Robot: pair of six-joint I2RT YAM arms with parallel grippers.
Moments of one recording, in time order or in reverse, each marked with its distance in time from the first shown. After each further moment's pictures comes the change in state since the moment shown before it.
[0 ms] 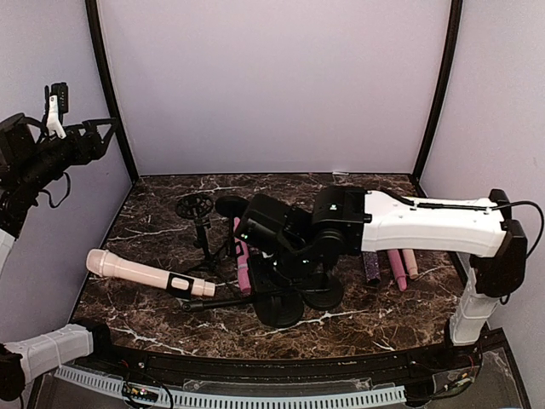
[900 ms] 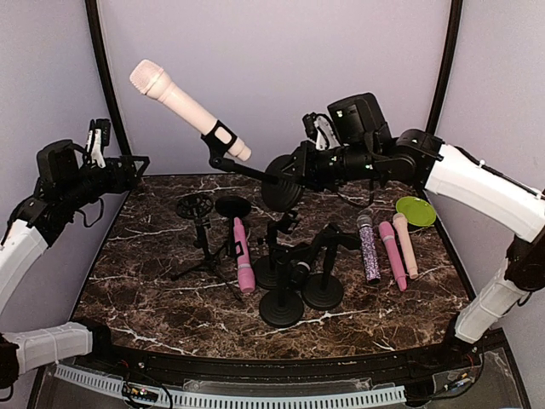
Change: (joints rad) left arm -0.031 0.055 -0.270 0.140 0.005 -0.014; right arm -0.375 -0.260 -0.073 0.403 -0.150 -0.245
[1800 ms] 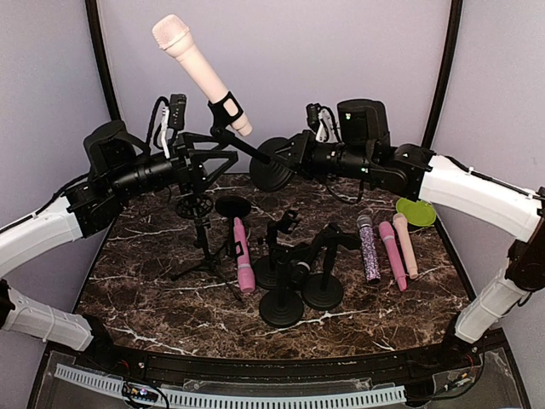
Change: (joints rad) left arm -0.581 0.278 0.111 0.455 0.252 -0.019; right arm -0.069 -0.016 -0.154 0.415 -0.055 0.067
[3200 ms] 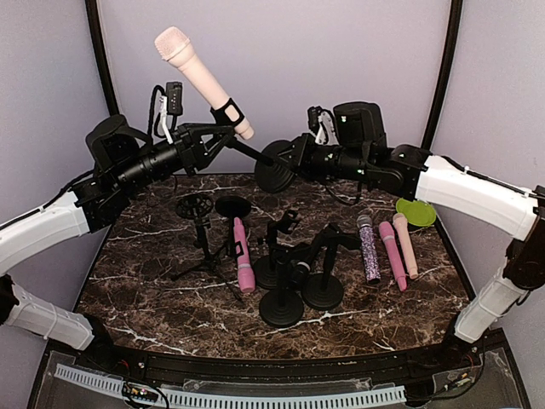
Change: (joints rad) left arm -0.002 0.058 0.036 0.119 -0.122 -0.083; right arm 0.000 0.019 -0.002 -0.023 0.053 -0.017
